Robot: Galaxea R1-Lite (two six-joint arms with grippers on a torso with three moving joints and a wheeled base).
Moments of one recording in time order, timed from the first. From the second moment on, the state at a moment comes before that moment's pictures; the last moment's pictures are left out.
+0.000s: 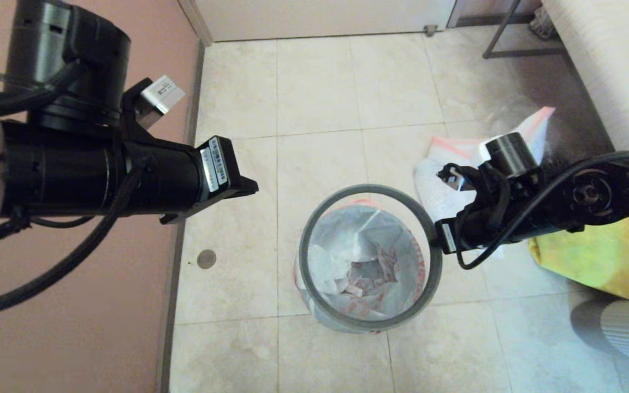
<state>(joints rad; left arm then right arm) -0.62 1.47 -1.32 0.31 0.08 -0.56 0.40 1.89 -1.42 0.32 0.04 0.13</state>
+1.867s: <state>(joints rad) -0.62 1.47 -1.33 0.30 0.09 -0.54 0.50 2.13 -1.62 0.32 -0.21 0.02</state>
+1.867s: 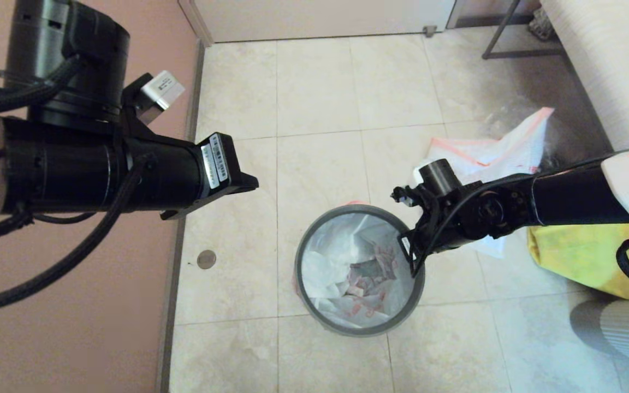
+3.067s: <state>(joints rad) -0.50 1.80 -1.15 0.04 -0.34 -0.44 0.35 2.02 -1.52 0.39 0.50 0.08</state>
